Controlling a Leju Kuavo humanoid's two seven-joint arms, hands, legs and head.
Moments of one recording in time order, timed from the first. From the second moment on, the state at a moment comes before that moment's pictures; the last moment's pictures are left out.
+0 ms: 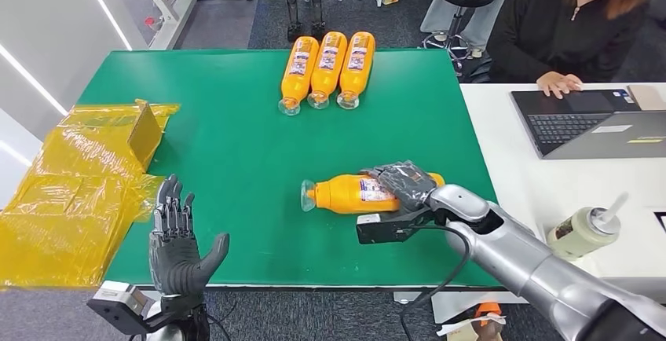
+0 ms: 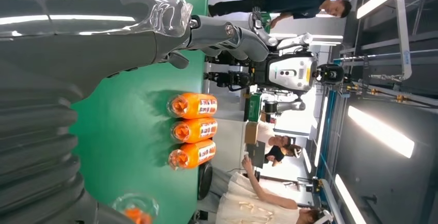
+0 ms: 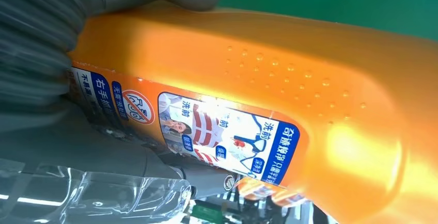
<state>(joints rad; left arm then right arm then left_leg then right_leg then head) 0.11 -0.19 -0.22 -1.28 -0.13 0.09 -0.64 -0.76 -0.43 1.05 -1.06 0.64 0.06 -0.14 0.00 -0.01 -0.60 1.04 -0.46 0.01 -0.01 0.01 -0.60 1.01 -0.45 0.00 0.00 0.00</state>
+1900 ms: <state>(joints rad) -0.05 -0.22 -0.42 -1.09 0.31 -0.32 -0.49 -0.12 -0.14 0.69 -1.70 1.15 -0.06 -0.01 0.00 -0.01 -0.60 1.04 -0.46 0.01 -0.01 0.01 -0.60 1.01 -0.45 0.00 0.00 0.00</state>
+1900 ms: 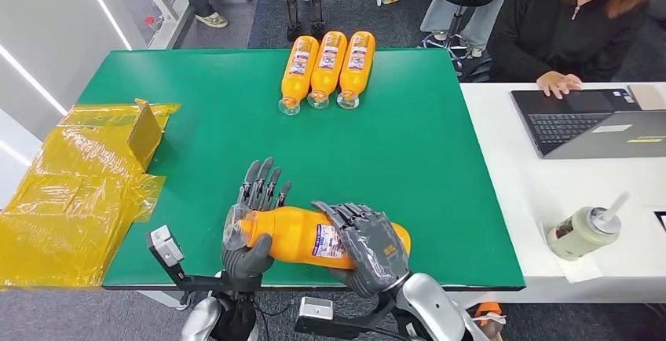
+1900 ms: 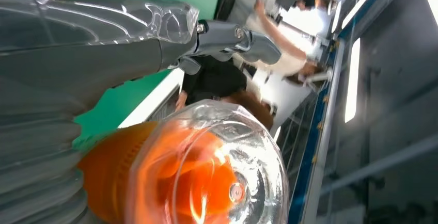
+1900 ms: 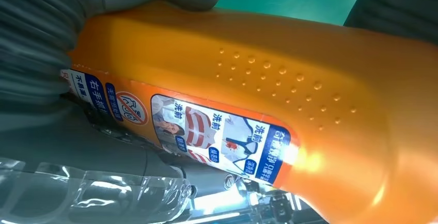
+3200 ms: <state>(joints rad) 0.03 -0.16 -0.44 -1.22 0.33 -0.22 -0.51 -0.33 -0.01 0.75 -1.29 0.85 -0.08 -0.29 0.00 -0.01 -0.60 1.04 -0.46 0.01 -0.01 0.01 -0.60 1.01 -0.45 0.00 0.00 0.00</state>
